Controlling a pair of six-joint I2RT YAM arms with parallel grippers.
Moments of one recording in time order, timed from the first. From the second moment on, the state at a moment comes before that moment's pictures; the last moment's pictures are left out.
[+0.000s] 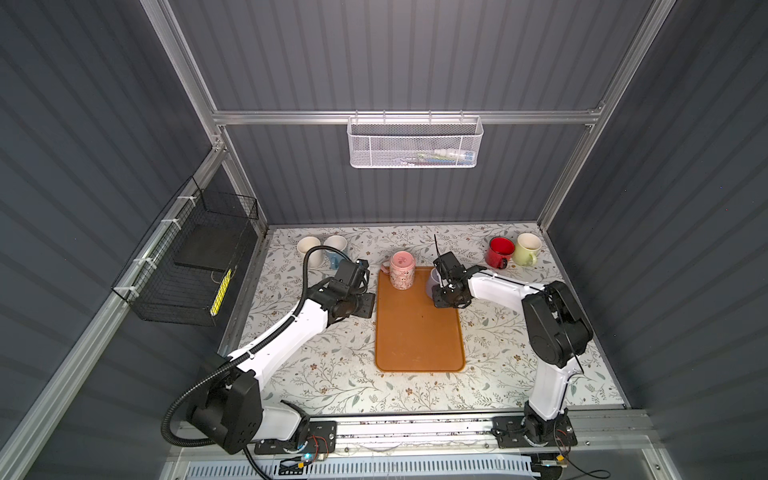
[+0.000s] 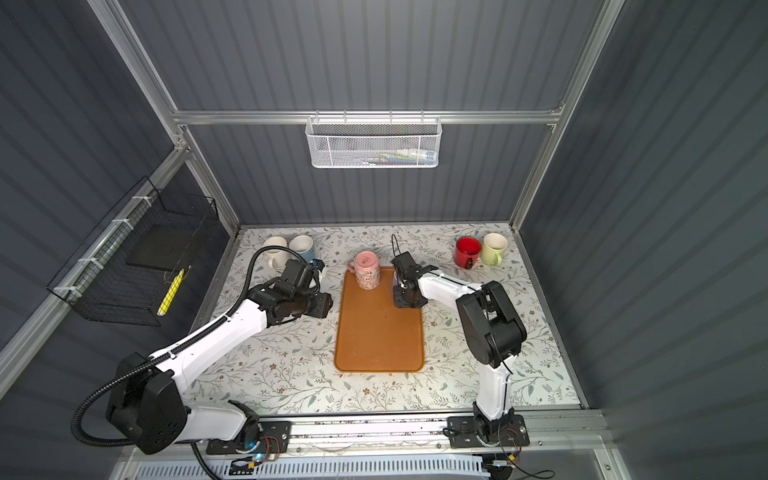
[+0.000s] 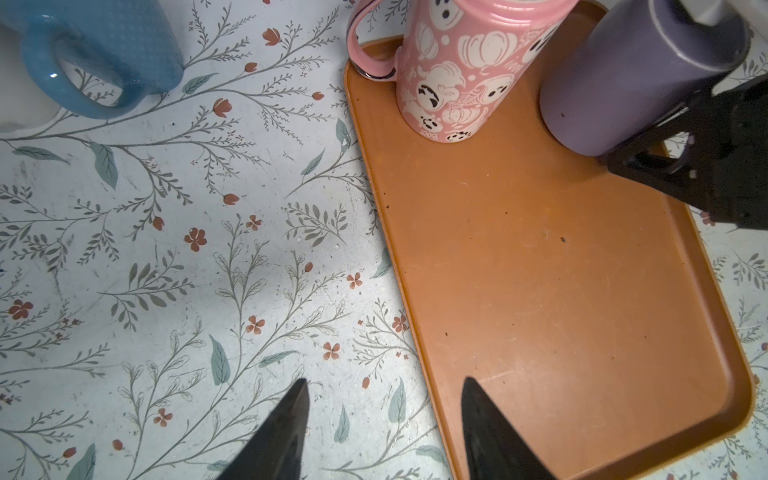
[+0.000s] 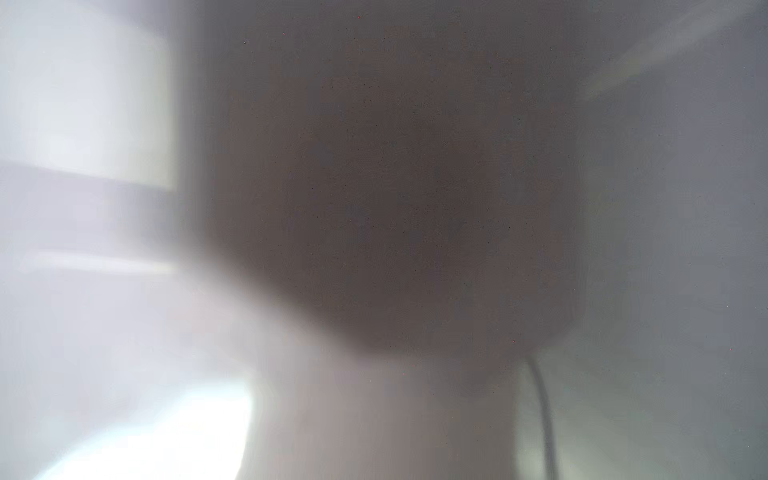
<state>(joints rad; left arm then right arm) -0.55 1.38 1.04 -0.62 -0.03 -0.19 0.51 1.88 1.24 -0.54 0.04 0.35</state>
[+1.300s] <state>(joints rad) -0.43 1.39 0.96 0.05 0.79 -0.44 0.41 1.24 0.91 -0.15 -0.47 0.39</state>
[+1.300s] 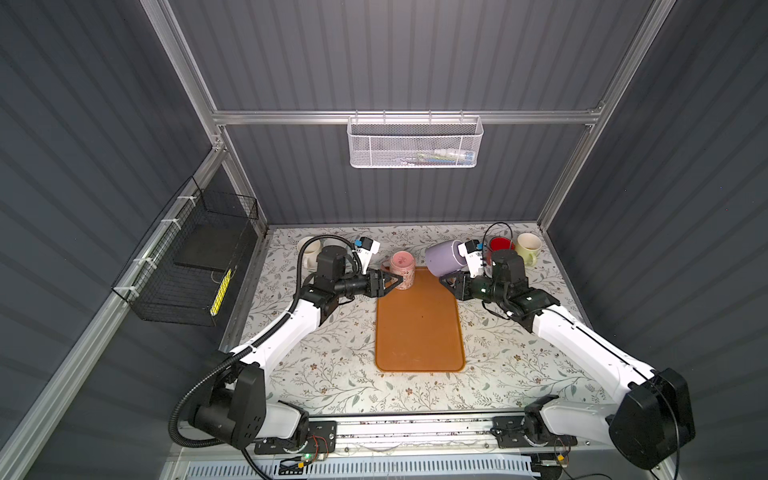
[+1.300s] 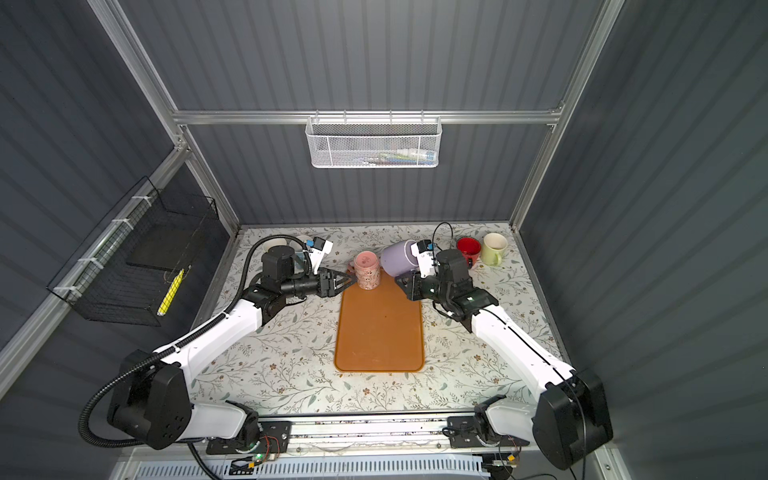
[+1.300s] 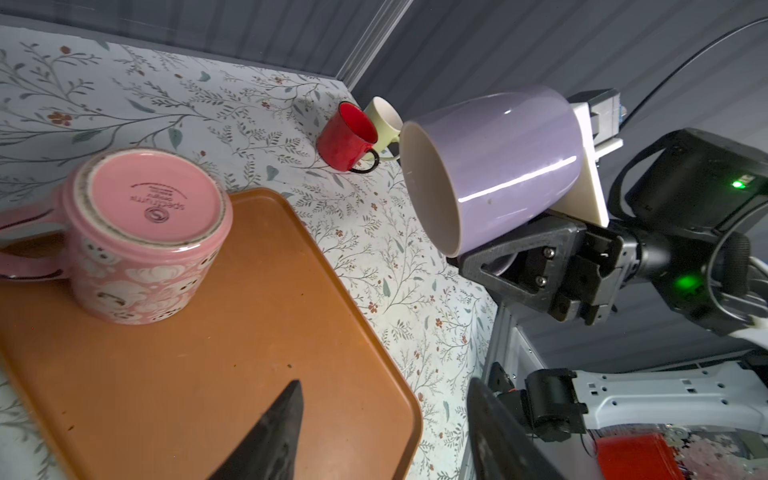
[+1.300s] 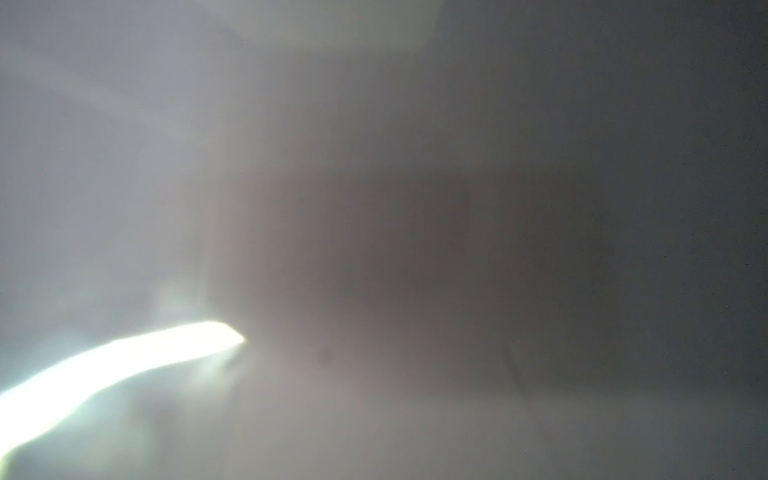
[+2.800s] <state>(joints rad) -0.50 1.52 1.02 0.67 0.94 -0.83 0.46 1.23 0.87 0.10 -0.69 0.51</state>
